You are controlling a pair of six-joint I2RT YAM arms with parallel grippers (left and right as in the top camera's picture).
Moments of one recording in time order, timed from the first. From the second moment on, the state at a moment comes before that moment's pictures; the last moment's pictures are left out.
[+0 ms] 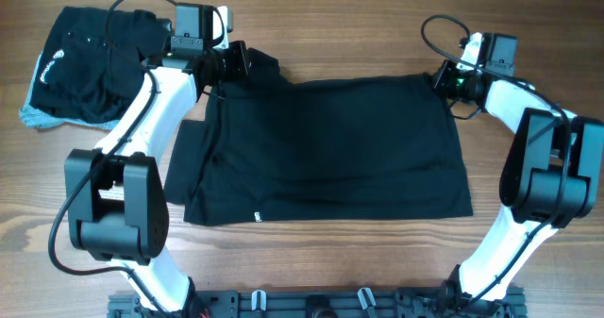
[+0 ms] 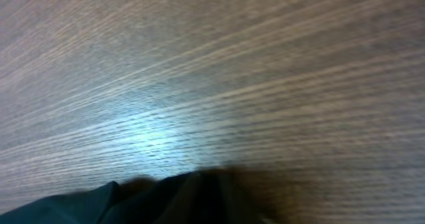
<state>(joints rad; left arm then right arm) -0.14 1.89 1.39 -0.43 0.26 -0.31 -0.18 2.08 1.24 -0.16 -0.34 0.24</state>
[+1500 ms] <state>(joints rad) -0.14 1.73 1.31 -1.30 0.12 -0.41 -0.27 1.75 1.23 -0.94 -0.02 0.27</state>
